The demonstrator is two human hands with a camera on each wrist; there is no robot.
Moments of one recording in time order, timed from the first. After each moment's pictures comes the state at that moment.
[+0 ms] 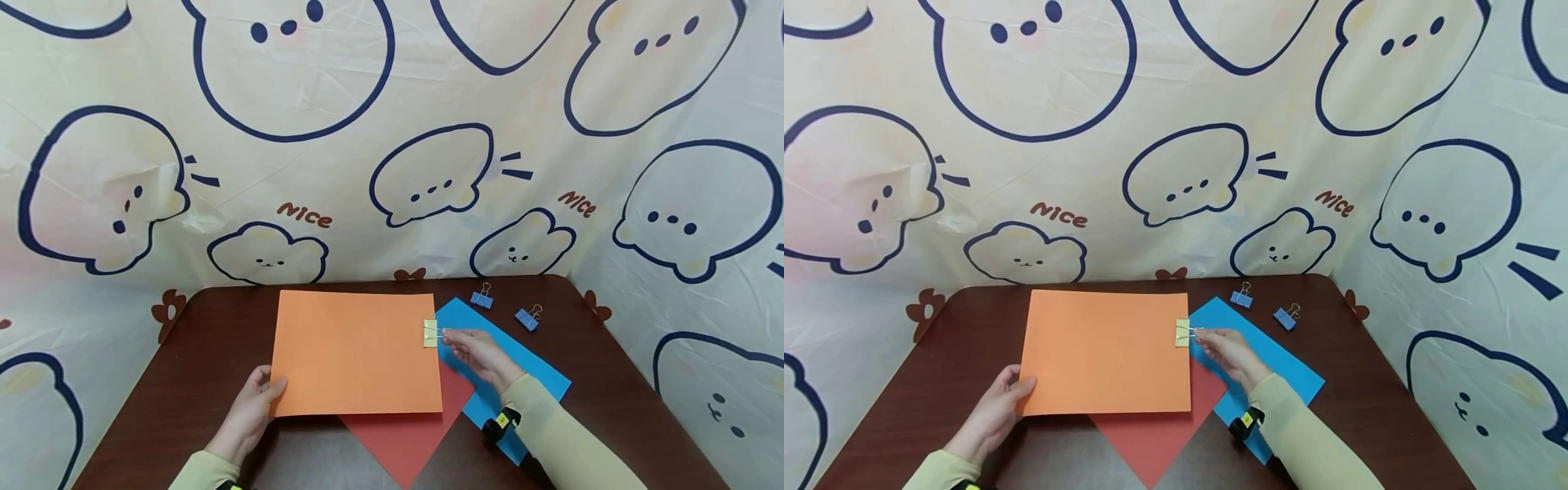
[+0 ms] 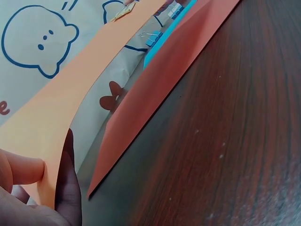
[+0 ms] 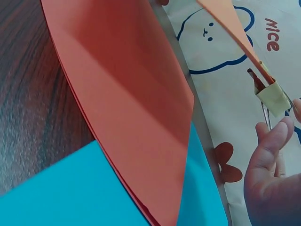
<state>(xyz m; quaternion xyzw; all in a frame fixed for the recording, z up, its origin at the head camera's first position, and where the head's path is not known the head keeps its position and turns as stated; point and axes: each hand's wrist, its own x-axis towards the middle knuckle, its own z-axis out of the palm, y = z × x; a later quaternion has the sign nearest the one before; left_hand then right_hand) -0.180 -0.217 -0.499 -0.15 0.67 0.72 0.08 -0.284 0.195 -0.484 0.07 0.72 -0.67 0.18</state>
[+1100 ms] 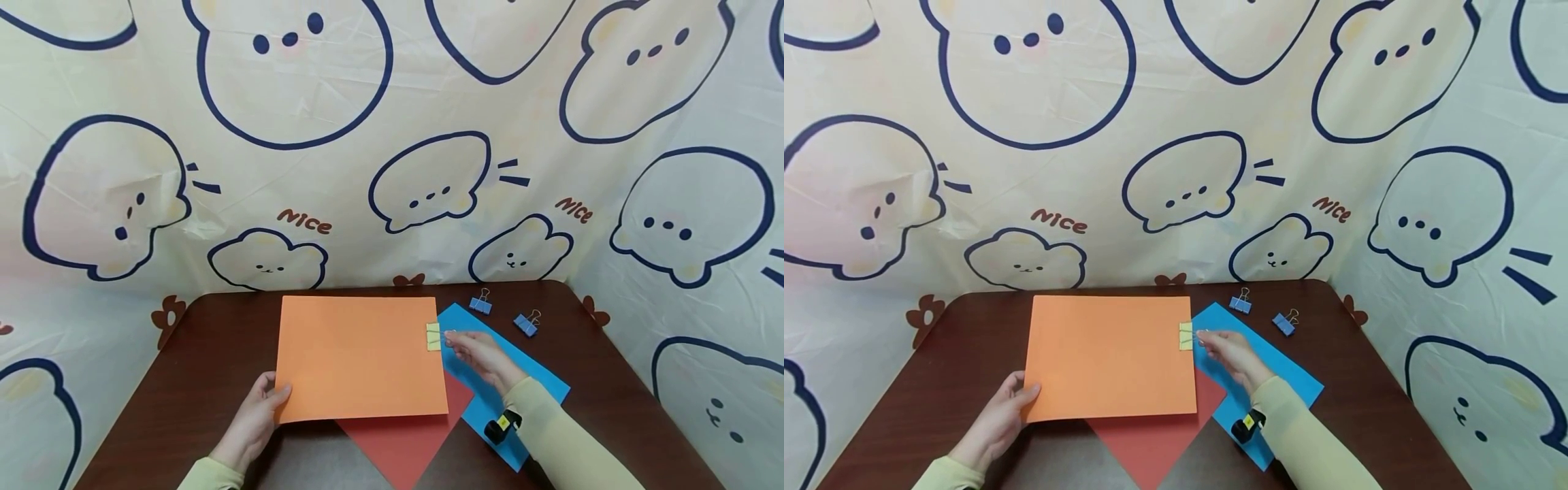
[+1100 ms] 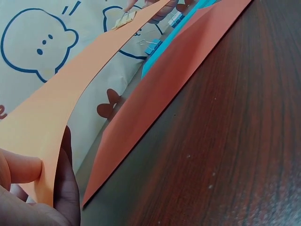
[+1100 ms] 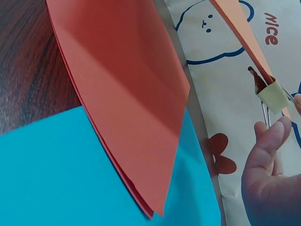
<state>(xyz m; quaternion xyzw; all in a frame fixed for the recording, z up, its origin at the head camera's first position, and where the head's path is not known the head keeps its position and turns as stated) -0.179 -0.207 -0.498 -0.15 0.65 0.74 0.09 -0.291 0.201 -0.487 0.07 0.74 -0.65 0.16</state>
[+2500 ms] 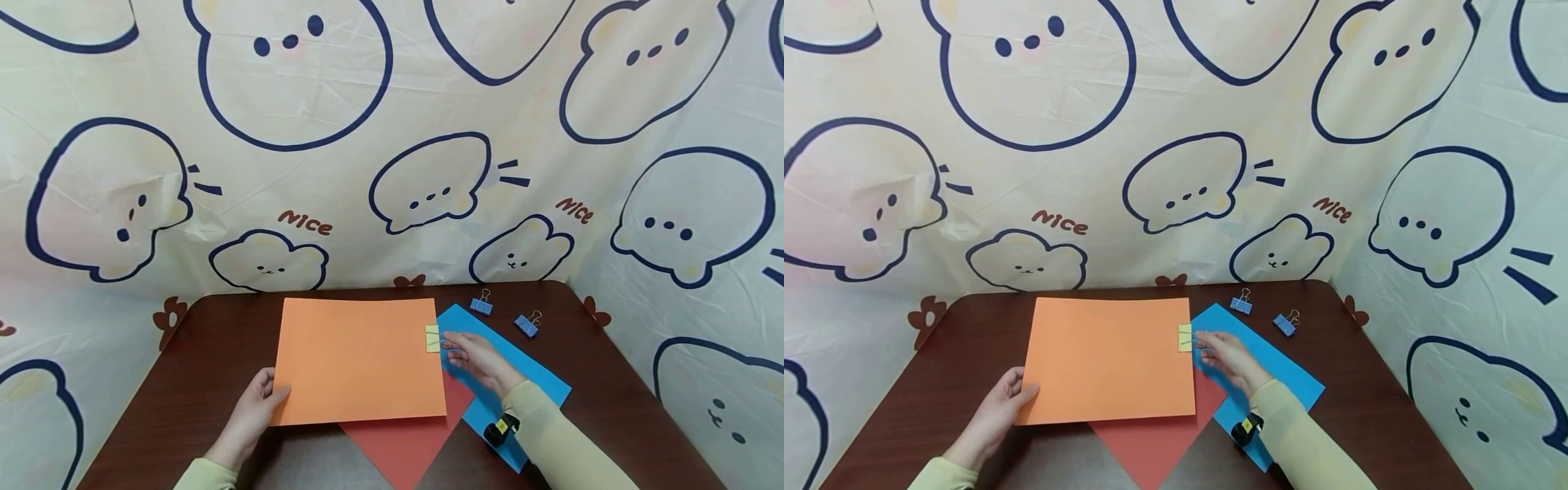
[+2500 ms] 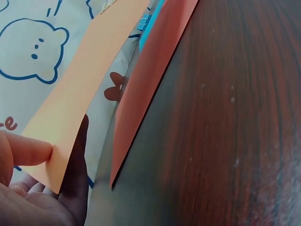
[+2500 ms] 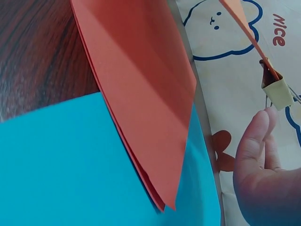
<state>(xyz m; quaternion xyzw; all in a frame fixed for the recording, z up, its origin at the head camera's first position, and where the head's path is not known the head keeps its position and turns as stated) -0.182 -0.215 -0.496 -0.11 0.75 0.65 0.06 -0.288 0.197 -0.493 0.04 0.71 -0.68 0.19</state>
